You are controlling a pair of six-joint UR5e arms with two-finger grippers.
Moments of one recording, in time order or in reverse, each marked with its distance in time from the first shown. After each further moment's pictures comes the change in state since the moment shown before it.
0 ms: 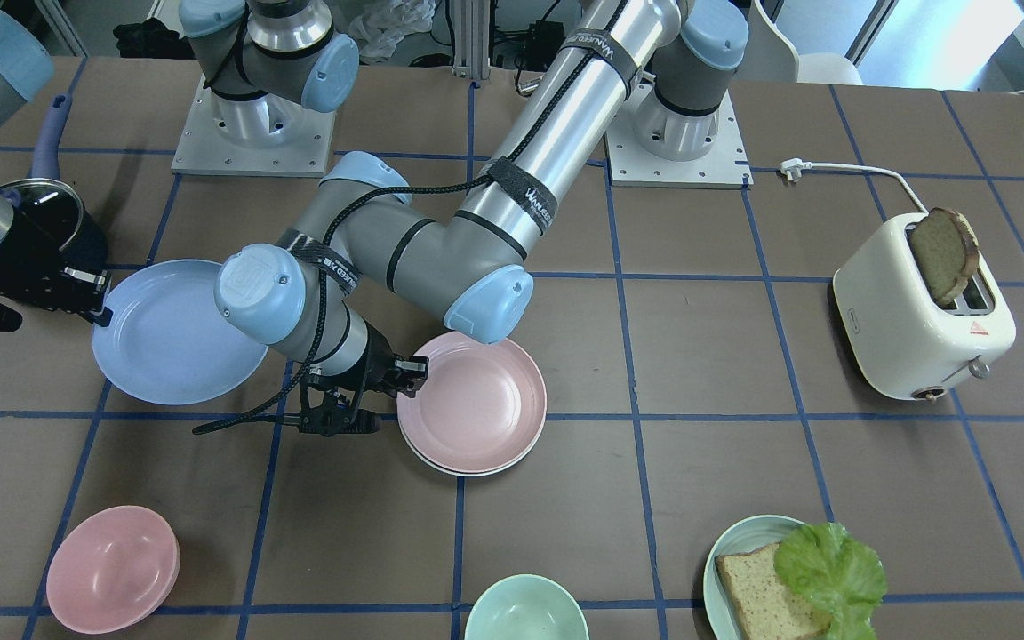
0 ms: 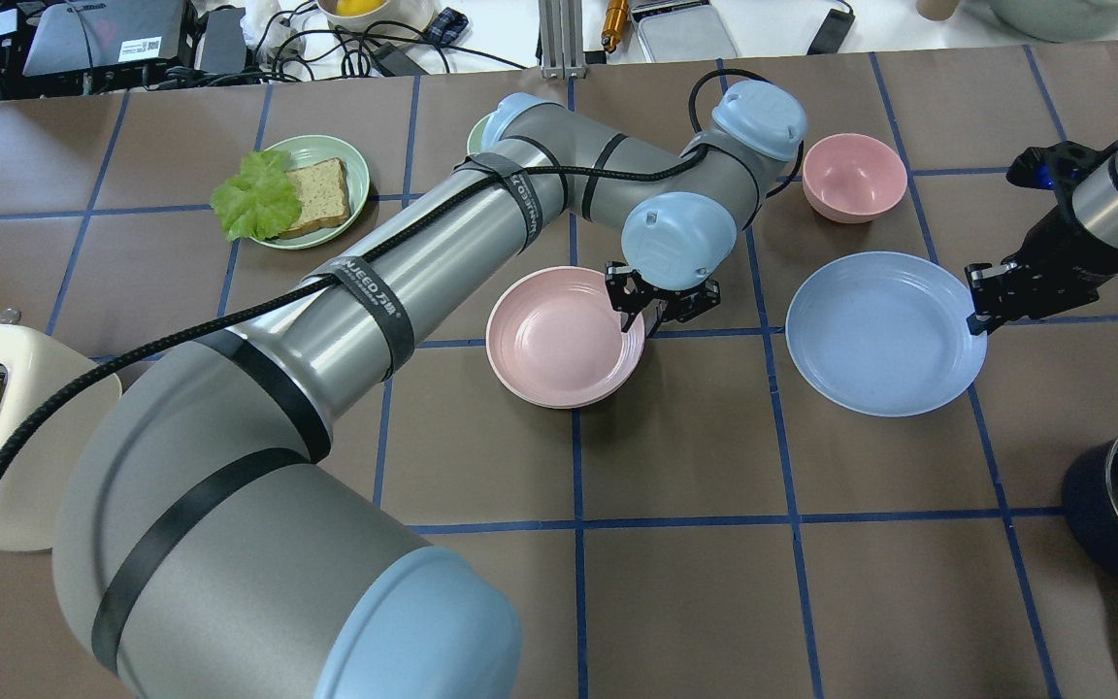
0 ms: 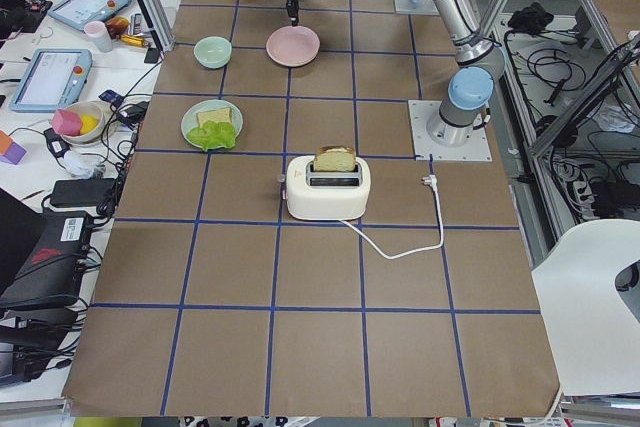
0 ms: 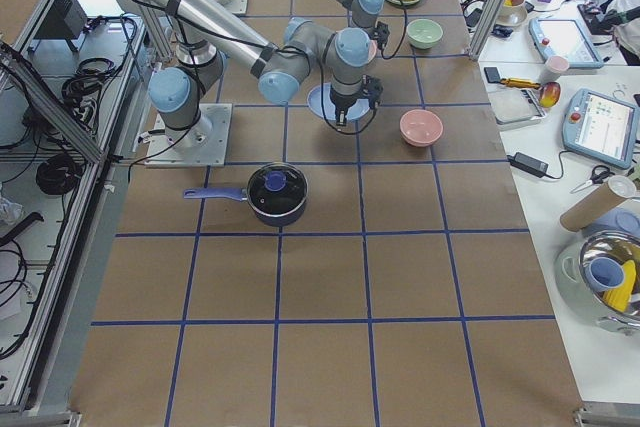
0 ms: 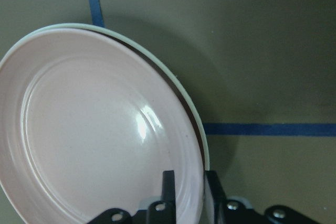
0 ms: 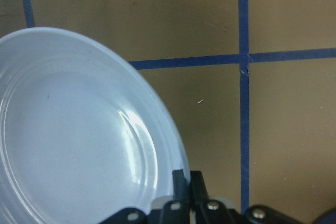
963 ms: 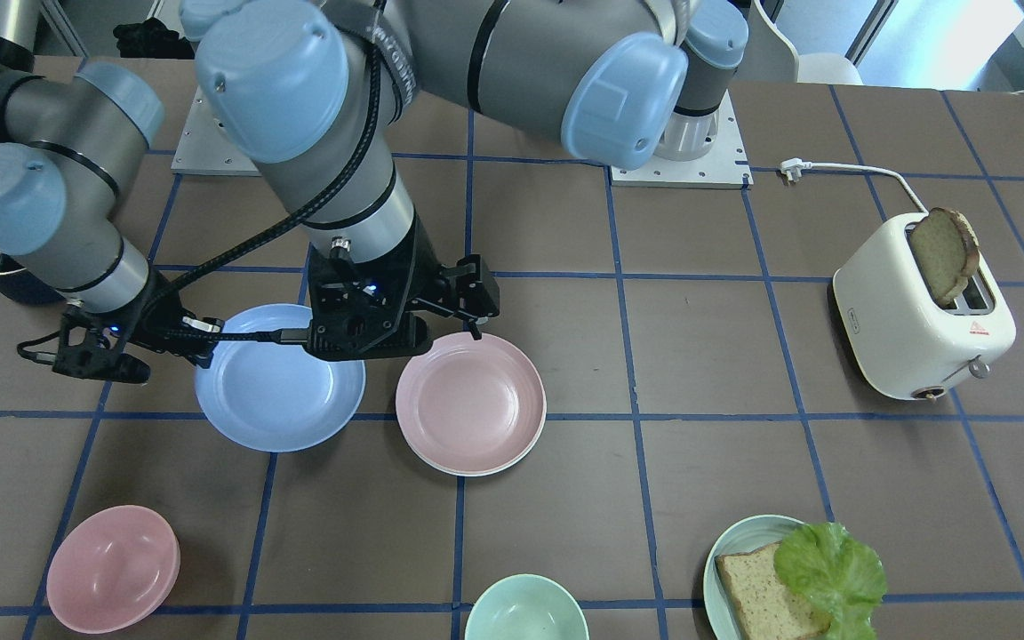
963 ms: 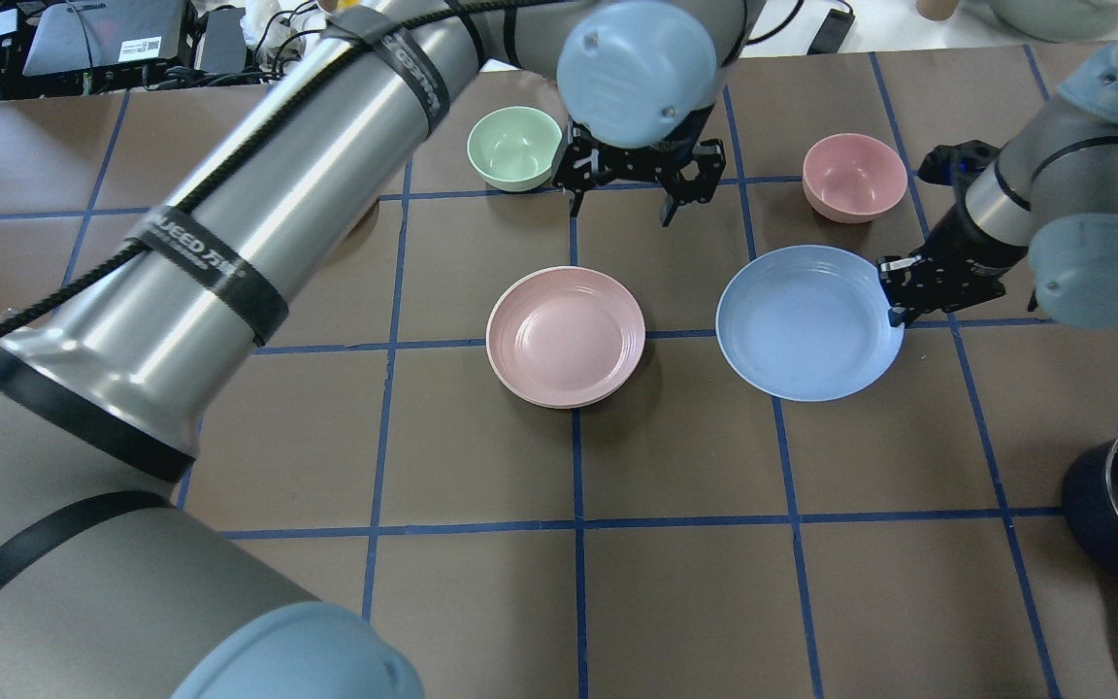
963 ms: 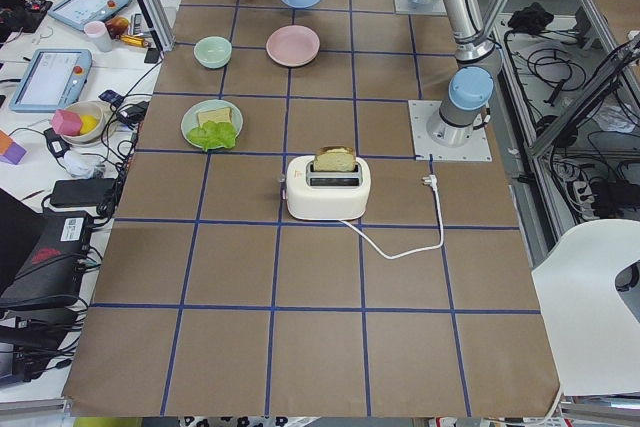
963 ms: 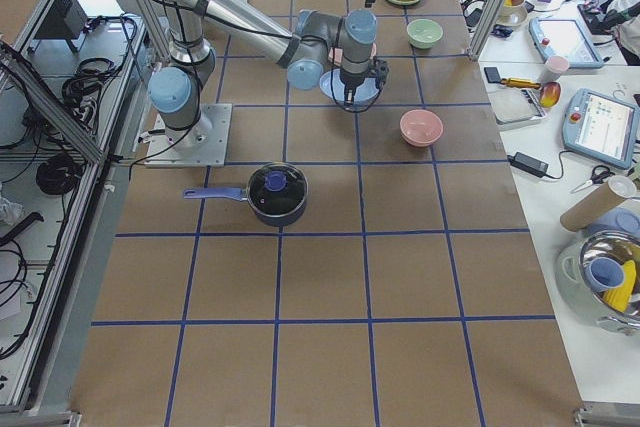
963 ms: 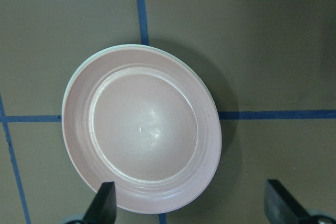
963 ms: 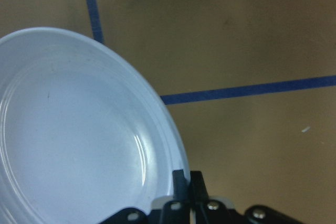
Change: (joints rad) left arm 0.104 0.172 0.251 -0.282 0.009 0.057; right arm 0.264 0.104 -0.009 -0.150 0.003 0.346
